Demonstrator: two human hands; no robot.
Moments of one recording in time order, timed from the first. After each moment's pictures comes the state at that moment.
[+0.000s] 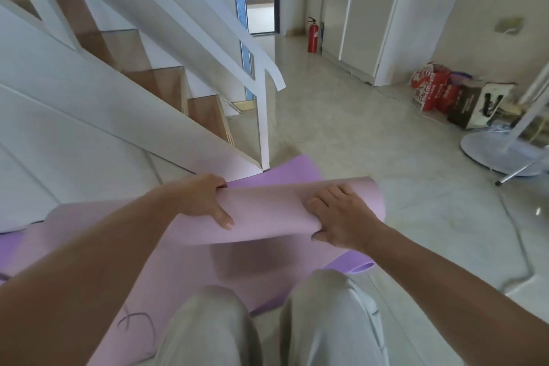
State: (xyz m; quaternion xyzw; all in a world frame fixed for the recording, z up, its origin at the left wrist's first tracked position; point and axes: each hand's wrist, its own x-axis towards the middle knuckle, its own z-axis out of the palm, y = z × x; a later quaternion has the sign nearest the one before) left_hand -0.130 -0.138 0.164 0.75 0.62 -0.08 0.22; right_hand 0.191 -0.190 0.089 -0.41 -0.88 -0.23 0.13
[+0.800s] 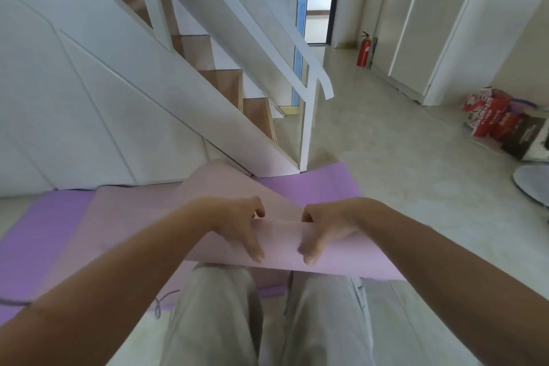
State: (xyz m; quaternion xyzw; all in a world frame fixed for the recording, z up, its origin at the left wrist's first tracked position) left_hand -0.148 -0.278 0.199 0.72 0.61 -0.15 0.29; right_hand 0.081 -0.255 0.206 -0.50 -0.77 0.33 -0.21
